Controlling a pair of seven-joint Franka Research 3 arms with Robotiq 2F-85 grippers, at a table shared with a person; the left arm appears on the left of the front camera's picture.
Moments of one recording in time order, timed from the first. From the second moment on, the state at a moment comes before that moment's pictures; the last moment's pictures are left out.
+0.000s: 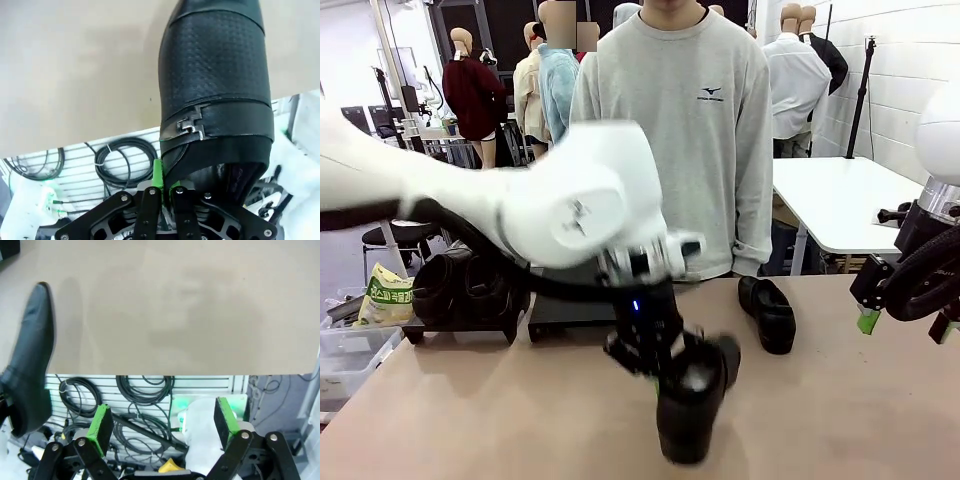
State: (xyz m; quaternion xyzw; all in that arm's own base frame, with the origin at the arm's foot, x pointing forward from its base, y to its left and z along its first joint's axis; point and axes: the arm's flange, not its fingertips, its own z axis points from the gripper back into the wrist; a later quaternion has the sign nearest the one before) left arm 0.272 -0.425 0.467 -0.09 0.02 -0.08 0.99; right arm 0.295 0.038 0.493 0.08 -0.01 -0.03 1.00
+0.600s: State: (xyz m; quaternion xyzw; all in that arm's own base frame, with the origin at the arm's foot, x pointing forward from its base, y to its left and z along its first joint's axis) left arm 0.389 -0.274 0.515 -0.12 -0.18 -0.05 0.97; right arm 0.295 0.038 0.494 0.08 -0.01 -0.03 1.00
